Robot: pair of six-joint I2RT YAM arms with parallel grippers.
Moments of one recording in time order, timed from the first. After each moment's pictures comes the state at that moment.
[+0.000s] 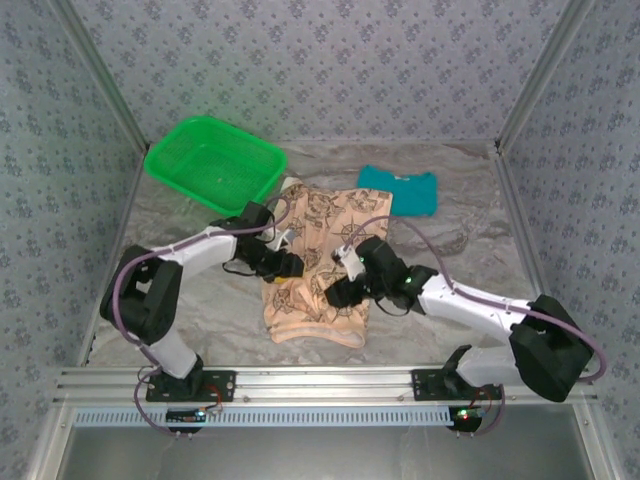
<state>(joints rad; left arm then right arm) -0.49 1.63 0.96 -0.58 0.69 -0.39 0.78 1.29 0.69 -0.18 -0.35 0.28</state>
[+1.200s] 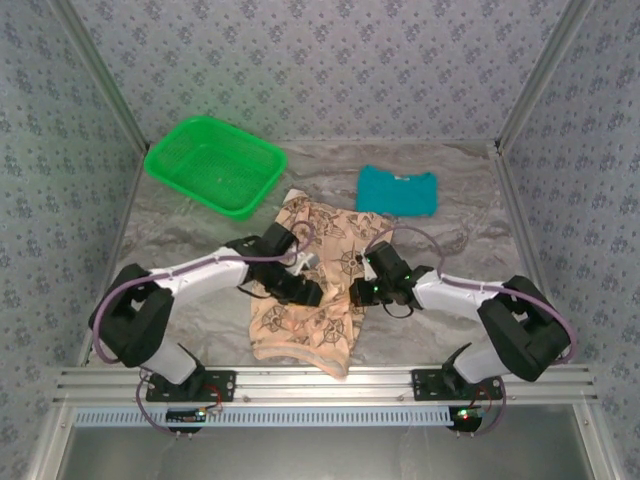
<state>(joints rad) -0.75 1.54 0.88 -0.55 0.64 -0.45 0.68 1.41 0.58 -0.15 -0.26 0.54</state>
